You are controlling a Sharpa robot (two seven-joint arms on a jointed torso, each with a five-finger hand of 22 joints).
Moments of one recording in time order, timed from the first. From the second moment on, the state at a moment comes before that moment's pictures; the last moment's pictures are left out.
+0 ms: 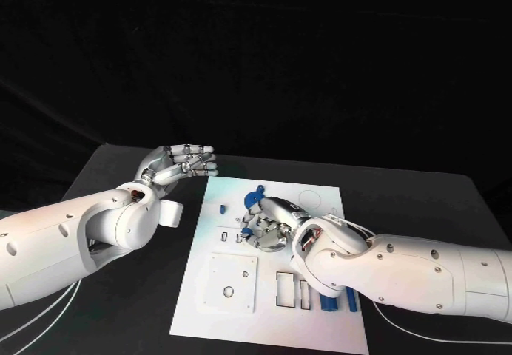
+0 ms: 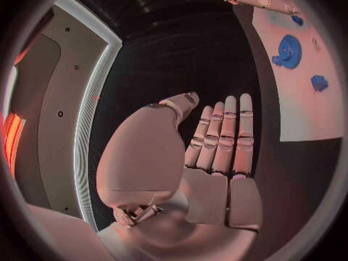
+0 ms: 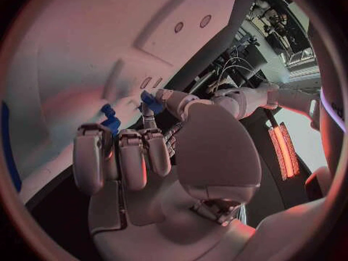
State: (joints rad) left arm 1.21 -0.91 -0.03 1.54 -0.06 -0.34 0.44; left_hand 1.41 -0.17 0.48 0.13 0.22 0.86 0.22 0.24 0.16 1.05 0.18 0.07 0.06 0.99 0.13 0.29 0.24 0.17 0.87 0.23 0.42 0.17; right arm 1.16 -0.63 -0.16 1.66 -1.31 -0.55 -0.29; right_hand 1.25 -0.24 0.61 0.12 0.21 1.00 0.12 0.26 0.45 1.46 0.04 1.48 1.31 1.47 -0.02 1.55 1.31 0.05 1.47 0.08 1.41 1.31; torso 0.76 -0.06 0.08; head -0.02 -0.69
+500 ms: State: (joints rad) left arm 1.21 -0.91 -0.03 1.54 -0.06 -0.34 0.44; left_hand 1.41 -0.17 0.48 0.13 0.22 0.86 0.22 0.24 0.16 1.05 0.18 0.07 0.06 0.99 0.13 0.29 0.24 0.17 0.87 0.23 0.42 0.17; right arm 1.14 -0.62 -0.16 1.65 -1.31 -0.54 -0.27; right_hand 1.25 -0.23 0.60 0.10 0.21 1.01 0.12 0.26 0.45 1.47 0.04 1.48 1.31 1.46 -0.03 1.55 1.31 0.05 1.47 0.08 1.41 1.31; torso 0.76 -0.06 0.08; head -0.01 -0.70
